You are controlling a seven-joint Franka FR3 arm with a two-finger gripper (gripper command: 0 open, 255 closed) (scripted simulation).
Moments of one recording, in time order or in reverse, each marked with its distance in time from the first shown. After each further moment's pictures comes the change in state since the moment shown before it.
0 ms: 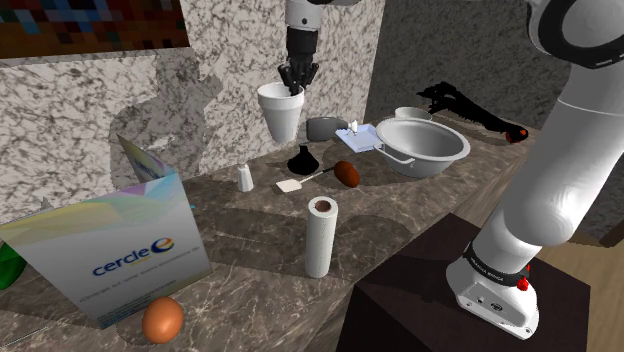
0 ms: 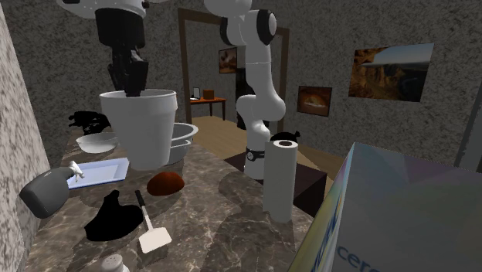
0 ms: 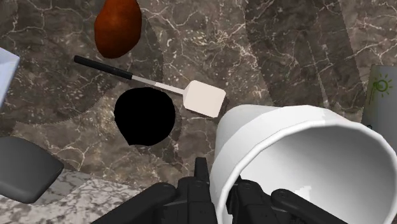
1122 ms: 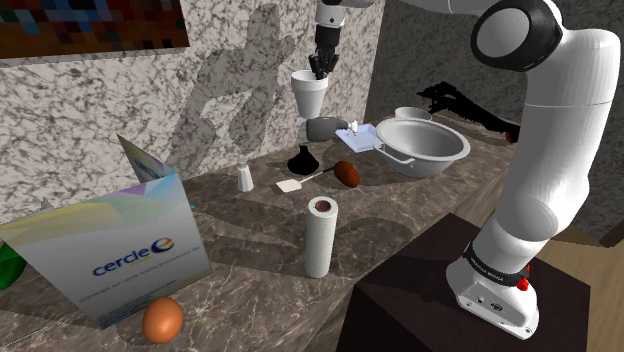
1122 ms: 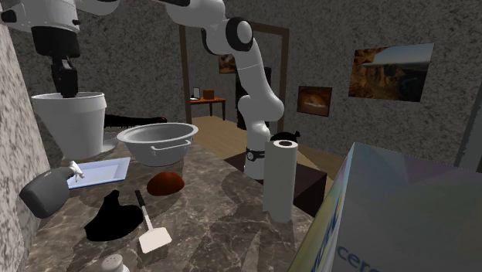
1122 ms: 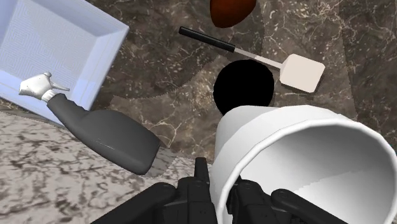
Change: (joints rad) arm -0.176 0.234 -0.126 0.298 0.004 -0.083 -0.305
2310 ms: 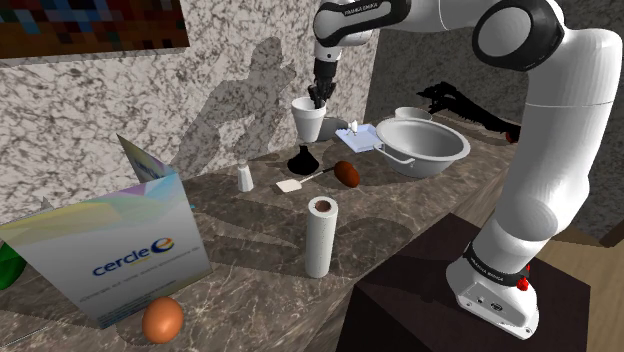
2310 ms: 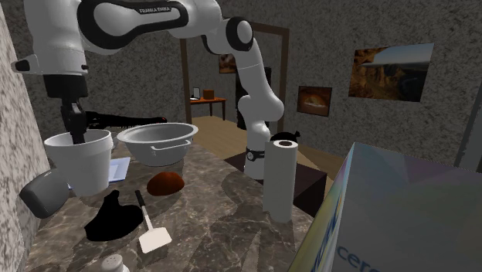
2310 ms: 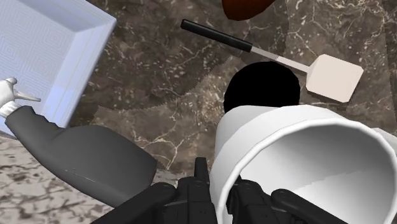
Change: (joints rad) arm -0.004 -0.007 -0.002 -0.248 0.004 0.241 -0.017
